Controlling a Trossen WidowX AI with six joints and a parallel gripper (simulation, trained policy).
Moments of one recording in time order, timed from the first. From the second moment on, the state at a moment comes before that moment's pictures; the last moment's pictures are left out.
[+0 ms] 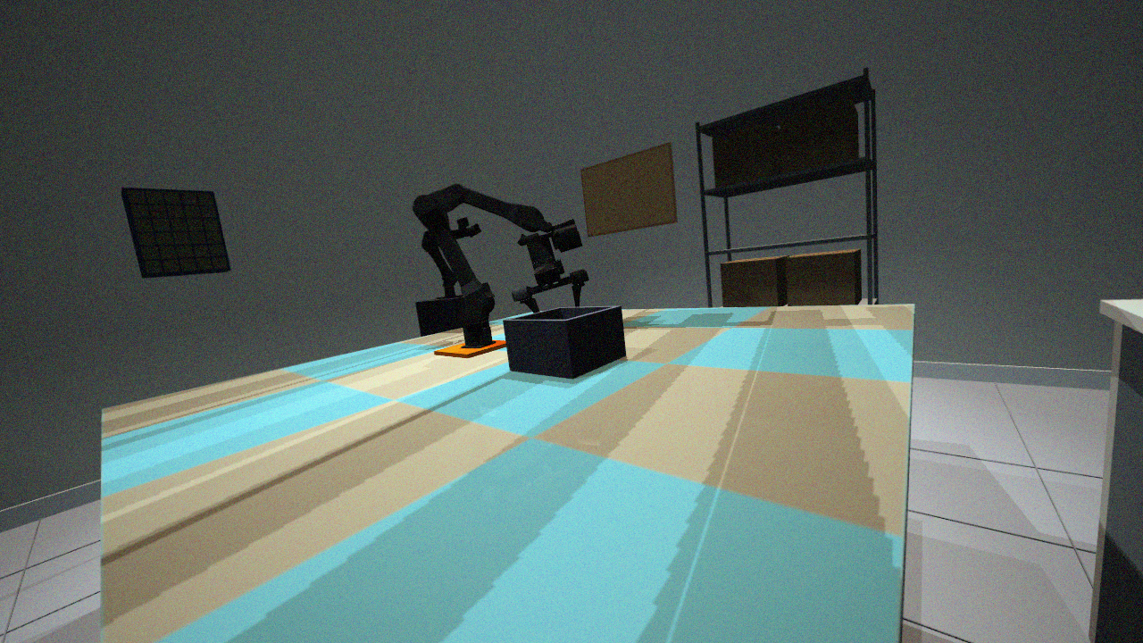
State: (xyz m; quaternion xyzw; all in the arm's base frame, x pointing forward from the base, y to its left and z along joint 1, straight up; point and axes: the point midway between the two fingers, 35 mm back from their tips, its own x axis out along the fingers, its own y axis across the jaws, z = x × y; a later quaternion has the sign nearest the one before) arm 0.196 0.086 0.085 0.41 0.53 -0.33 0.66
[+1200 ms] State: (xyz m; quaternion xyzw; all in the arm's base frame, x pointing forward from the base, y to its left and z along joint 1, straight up) arm 0.208 0.070 0.080 0.38 0.54 -0.31 0.69
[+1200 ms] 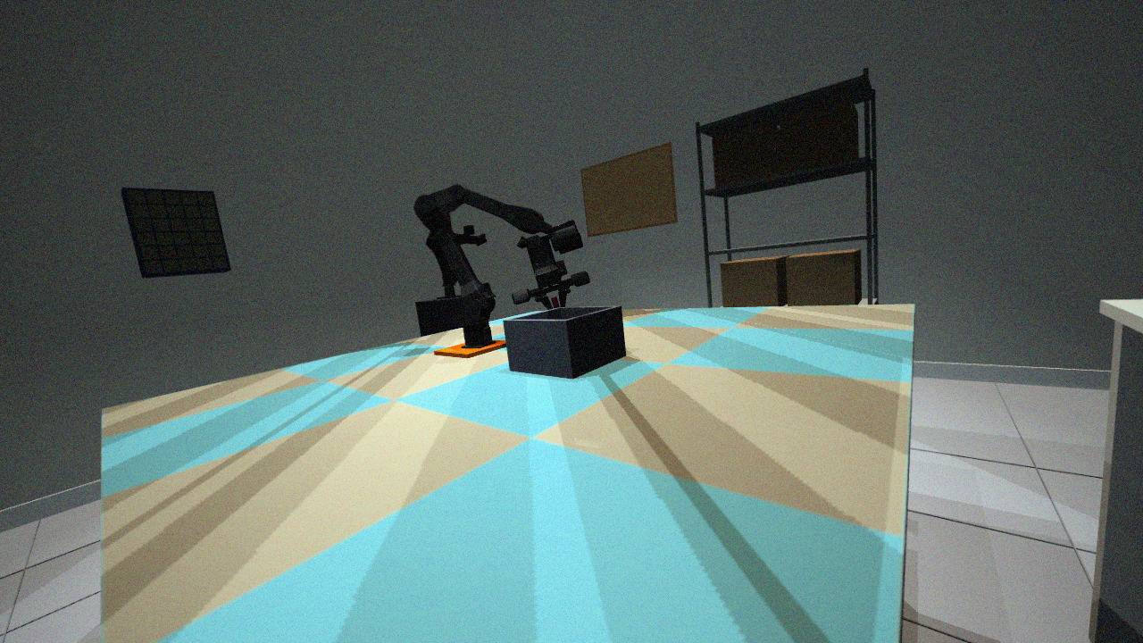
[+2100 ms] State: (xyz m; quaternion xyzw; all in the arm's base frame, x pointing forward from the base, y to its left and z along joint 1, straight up) arm 0.266 -0.013 0.155 0.35 0.45 -0.33 0.75
